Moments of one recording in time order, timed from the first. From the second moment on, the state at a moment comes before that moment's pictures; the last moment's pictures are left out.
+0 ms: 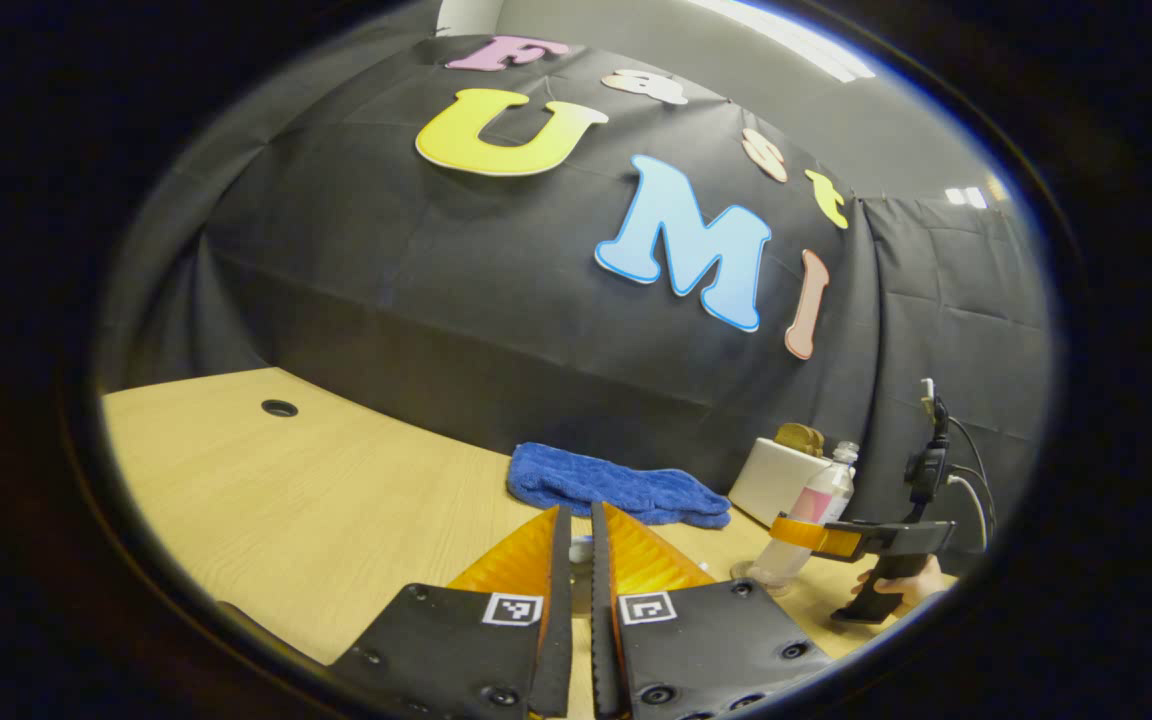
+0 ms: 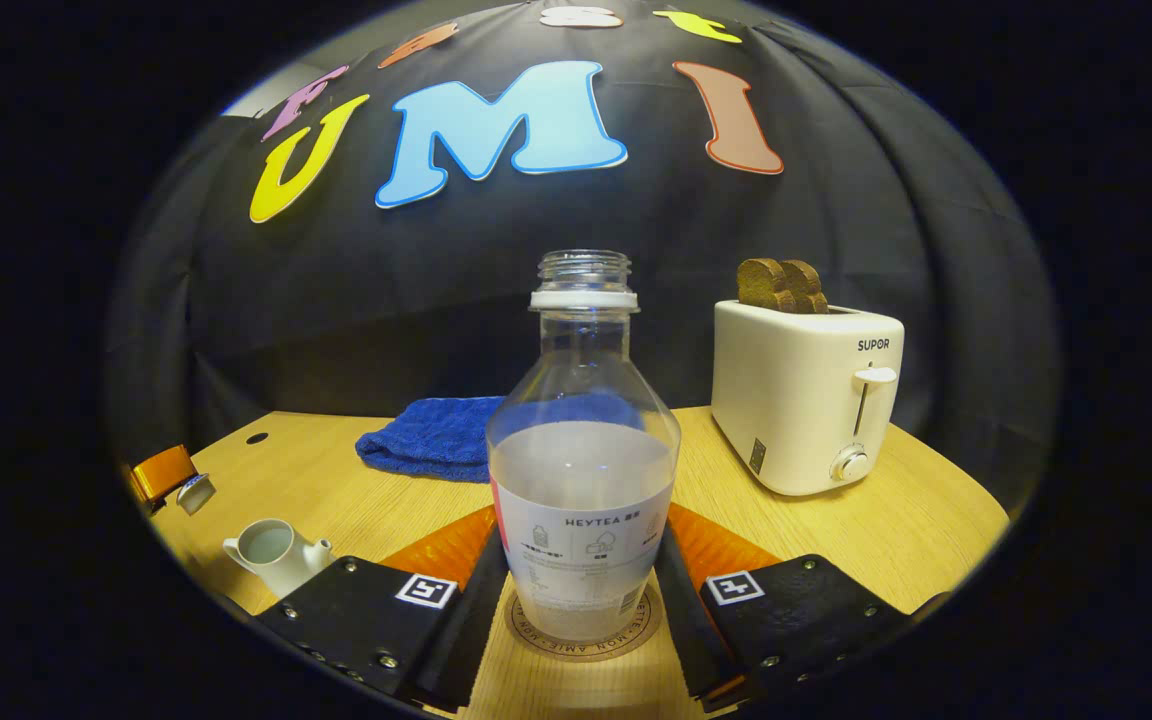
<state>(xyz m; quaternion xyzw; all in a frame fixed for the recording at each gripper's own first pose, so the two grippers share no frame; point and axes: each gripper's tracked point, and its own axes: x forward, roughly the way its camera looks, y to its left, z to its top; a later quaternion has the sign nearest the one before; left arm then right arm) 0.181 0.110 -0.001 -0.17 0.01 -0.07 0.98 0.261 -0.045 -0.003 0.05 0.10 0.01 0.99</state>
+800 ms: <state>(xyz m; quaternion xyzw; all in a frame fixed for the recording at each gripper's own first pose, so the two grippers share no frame) 0.180 0.109 0.003 -0.17 0.00 -0.08 0.98 0.243 -0.030 0.041 -0.01 0.05 -0.01 1.00</state>
